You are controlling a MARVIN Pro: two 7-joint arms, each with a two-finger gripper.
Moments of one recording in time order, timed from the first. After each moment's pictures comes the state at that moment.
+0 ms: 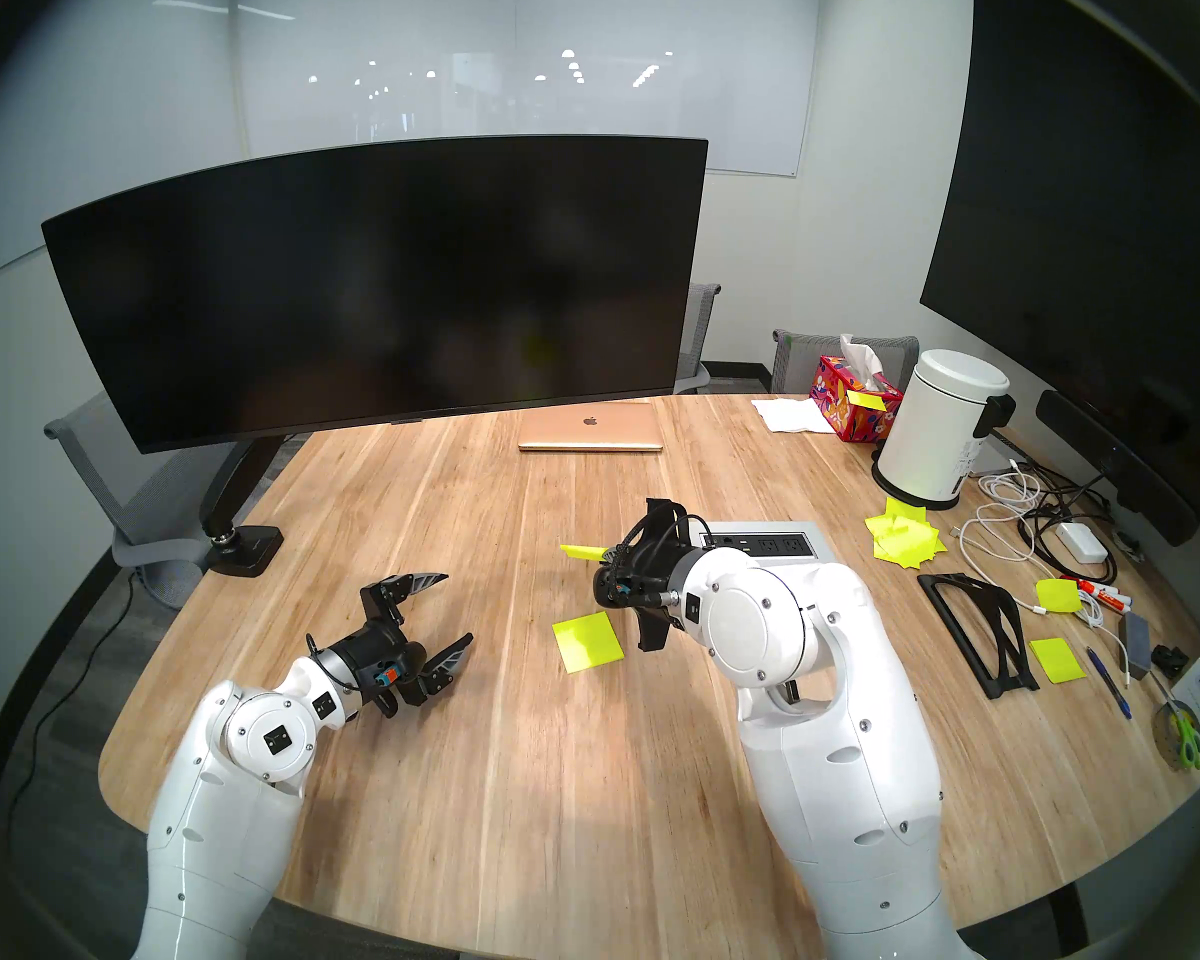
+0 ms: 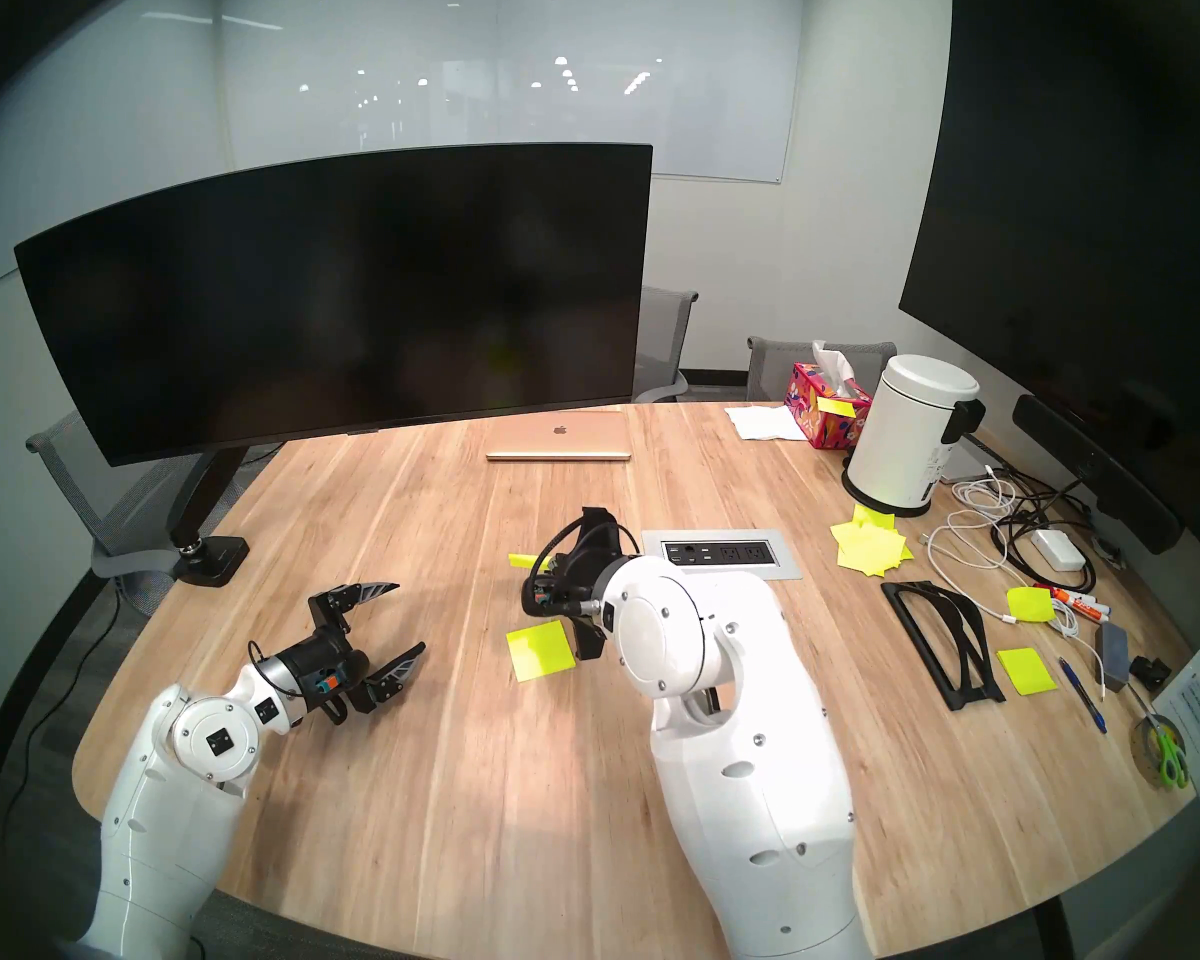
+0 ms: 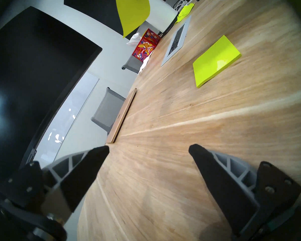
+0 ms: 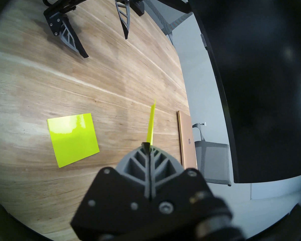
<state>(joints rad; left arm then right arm) 1.74 -1.27 -1.73 -1.61 0.68 -0.53 -0.48 -1.54 -1.58 1.28 -2.02 -1.28 0.04 1.03</state>
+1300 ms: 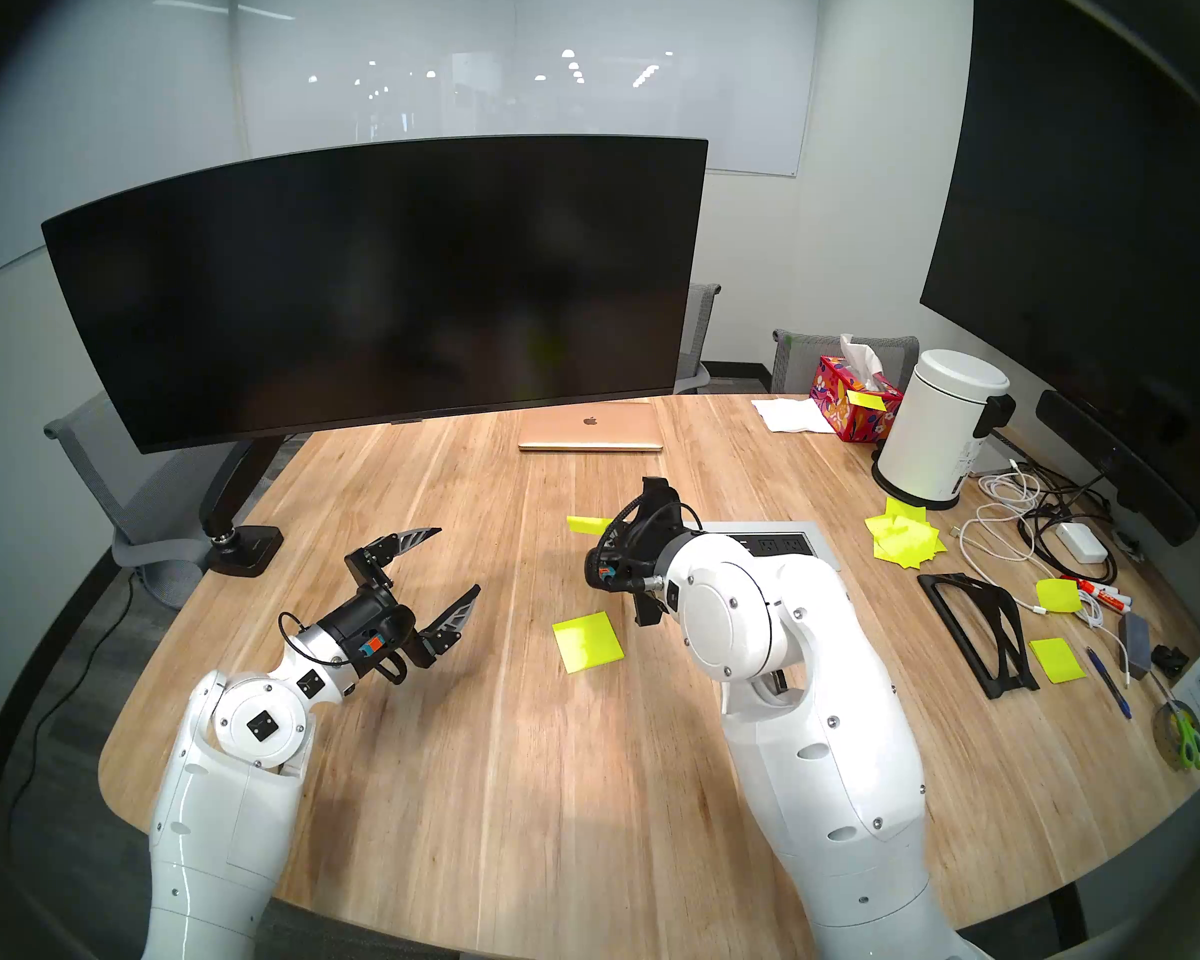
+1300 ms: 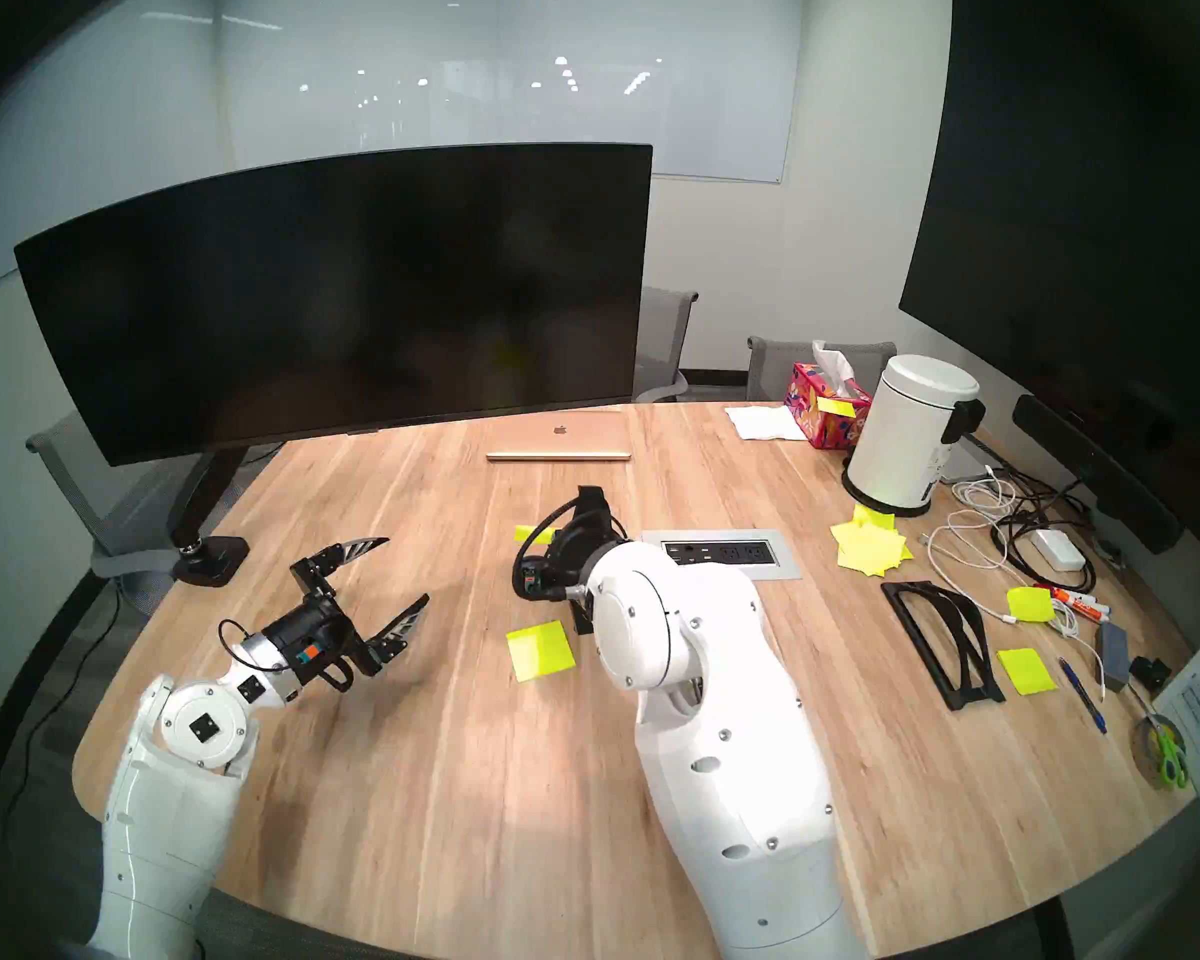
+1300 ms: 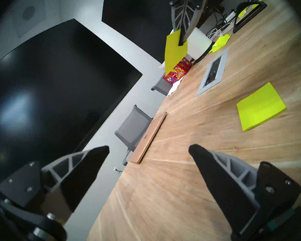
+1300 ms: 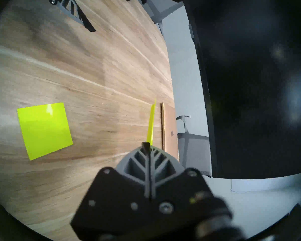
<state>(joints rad) 1.73 -1.30 -1.77 -1.66 0.51 -0.59 -0.48 -1.51 -1.58 1.20 -2.00 -1.44 0.10 0.91</state>
